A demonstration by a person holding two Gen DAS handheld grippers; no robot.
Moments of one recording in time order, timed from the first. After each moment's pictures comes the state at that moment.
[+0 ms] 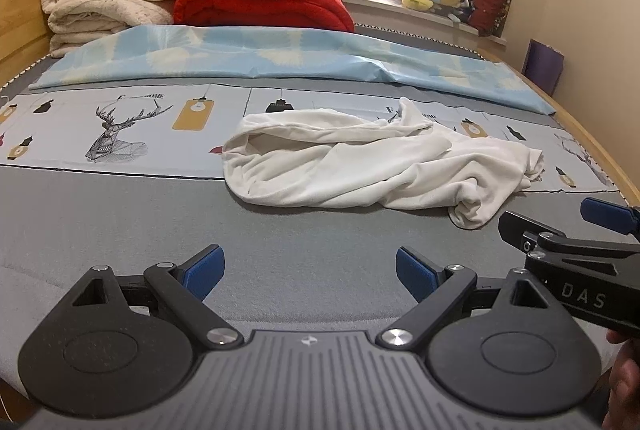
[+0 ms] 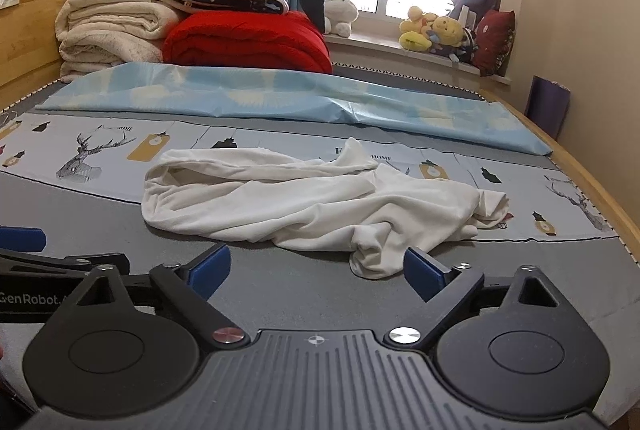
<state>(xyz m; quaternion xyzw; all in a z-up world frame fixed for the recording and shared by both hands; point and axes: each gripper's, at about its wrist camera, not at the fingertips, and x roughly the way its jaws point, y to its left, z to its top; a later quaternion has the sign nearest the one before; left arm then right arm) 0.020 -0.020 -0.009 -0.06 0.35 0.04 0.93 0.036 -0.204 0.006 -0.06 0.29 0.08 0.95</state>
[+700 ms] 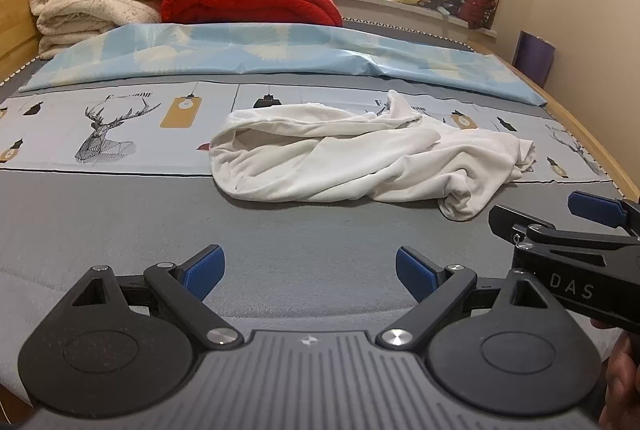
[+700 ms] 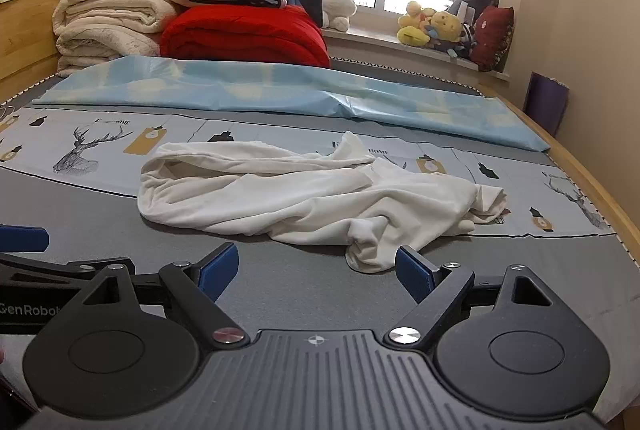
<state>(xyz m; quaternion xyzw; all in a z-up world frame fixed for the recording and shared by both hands) 0.022 -0.026 -0.014 -0.05 0.36 0.02 0.93 0.037 -0.204 0.004 -0.06 0.29 0.08 0.95</state>
